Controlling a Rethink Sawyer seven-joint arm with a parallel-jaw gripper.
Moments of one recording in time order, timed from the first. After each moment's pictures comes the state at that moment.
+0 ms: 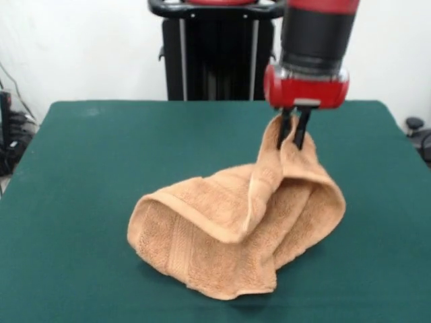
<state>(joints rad) 0.02 -0.65 -0.12 1.64 0.04 0.41 1.57</state>
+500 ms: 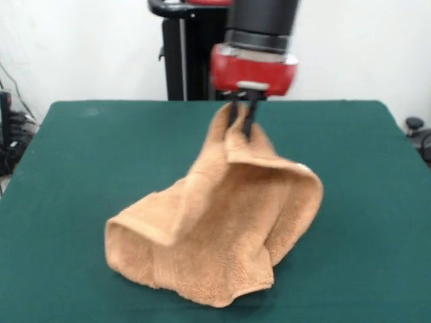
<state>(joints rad) -0.12 -0.71 -0.09 1.76 -0.03 0.15 1.57</state>
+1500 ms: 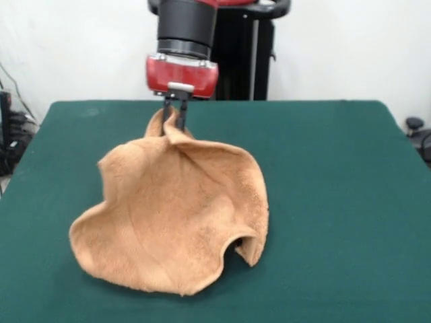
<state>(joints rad) -0.40 -0.70 0.01 2.01 -0.33 -0.29 1.57</state>
